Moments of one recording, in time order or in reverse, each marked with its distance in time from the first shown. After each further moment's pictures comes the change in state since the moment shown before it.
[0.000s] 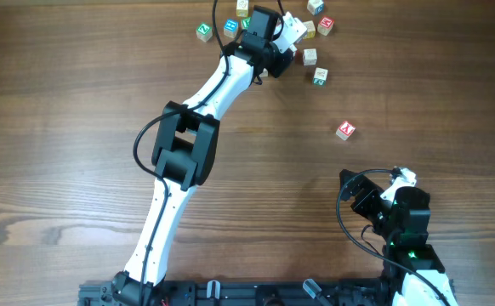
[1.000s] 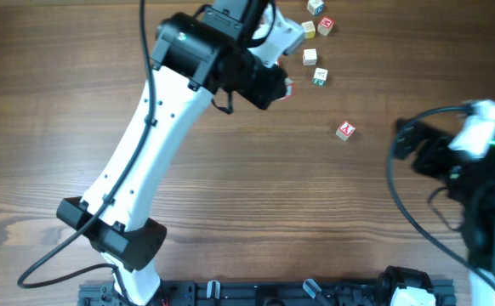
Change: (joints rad) left arm -0.114 -0.739 0.011 -1.022 0.080 -0.248; right arm -0.177 0.050 1.087 -1.015 0.027 -0.406
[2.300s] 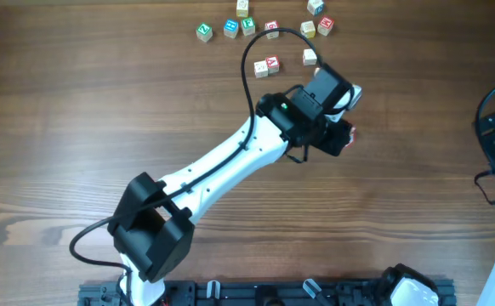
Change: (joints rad) left arm -0.279 0.042 -0.575 0.725 -0.011 -0.452; right arm -0.346 0.243 0.110 -0.082 0.208 0.304
